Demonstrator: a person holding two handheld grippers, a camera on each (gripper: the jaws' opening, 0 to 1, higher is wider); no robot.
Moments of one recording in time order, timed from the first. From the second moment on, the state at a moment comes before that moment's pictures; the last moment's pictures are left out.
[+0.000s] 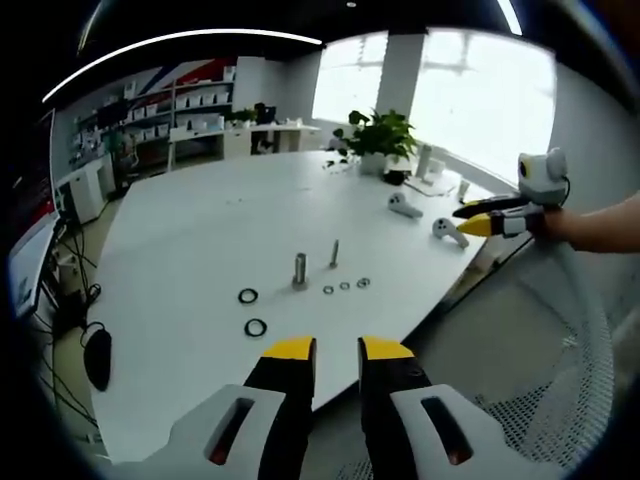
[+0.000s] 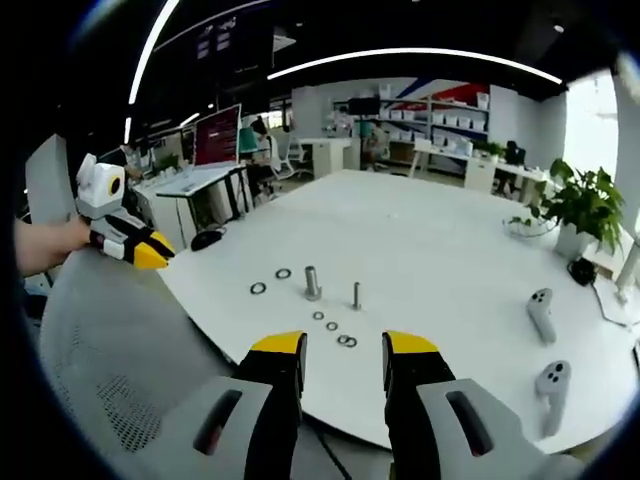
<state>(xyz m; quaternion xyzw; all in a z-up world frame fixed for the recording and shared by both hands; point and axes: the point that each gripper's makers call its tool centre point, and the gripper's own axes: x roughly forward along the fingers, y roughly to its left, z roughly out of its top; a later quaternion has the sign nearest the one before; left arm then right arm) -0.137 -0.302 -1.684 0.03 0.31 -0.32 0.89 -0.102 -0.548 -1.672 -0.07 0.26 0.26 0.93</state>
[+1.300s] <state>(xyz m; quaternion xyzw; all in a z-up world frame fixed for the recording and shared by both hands) -0.138 -0.301 -1.686 0.03 0.31 -0.32 0.89 -0.102 -0.551 -1.676 -0.07 0.27 0.26 0.92</state>
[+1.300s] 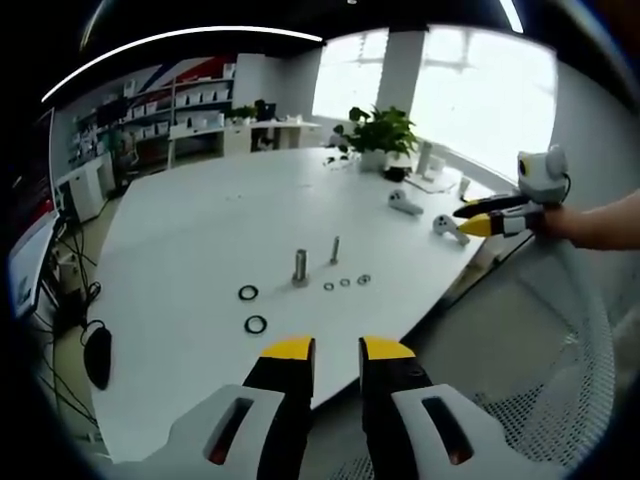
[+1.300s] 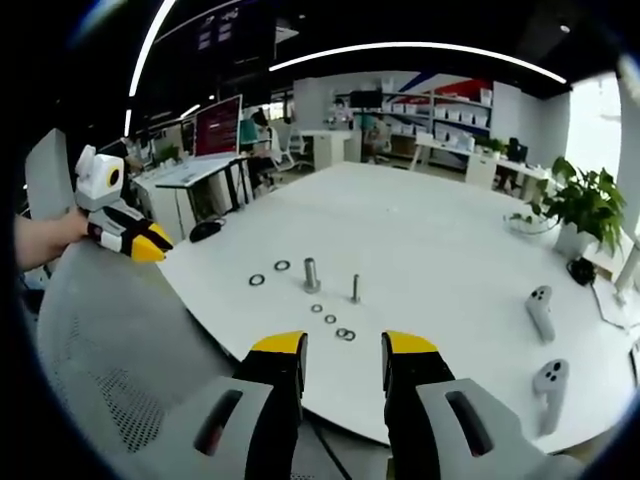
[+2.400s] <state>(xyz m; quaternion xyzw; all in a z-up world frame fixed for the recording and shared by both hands) -0.134 -0.298 -1.684 0.03 0.31 -0.31 0.90 -0.103 -0.550 -1.678 -0.08 0.27 0.26 0.92</state>
